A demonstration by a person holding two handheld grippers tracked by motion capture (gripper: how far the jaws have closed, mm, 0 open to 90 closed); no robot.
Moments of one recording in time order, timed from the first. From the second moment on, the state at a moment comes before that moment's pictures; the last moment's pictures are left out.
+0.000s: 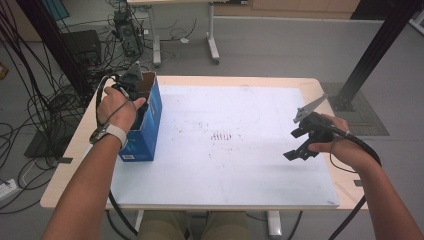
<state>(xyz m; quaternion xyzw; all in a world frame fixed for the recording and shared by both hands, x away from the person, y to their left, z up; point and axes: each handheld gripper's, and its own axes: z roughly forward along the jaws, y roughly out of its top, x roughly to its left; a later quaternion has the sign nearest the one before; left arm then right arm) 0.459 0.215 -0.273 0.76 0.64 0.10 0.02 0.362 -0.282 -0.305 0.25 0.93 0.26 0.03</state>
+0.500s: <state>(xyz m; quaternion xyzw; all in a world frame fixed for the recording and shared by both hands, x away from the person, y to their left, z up) 0.460 0.216 -0.273 0.76 0.64 0.10 0.02 0.362 -0.281 -0.304 0.24 0.94 0.25 0.03</state>
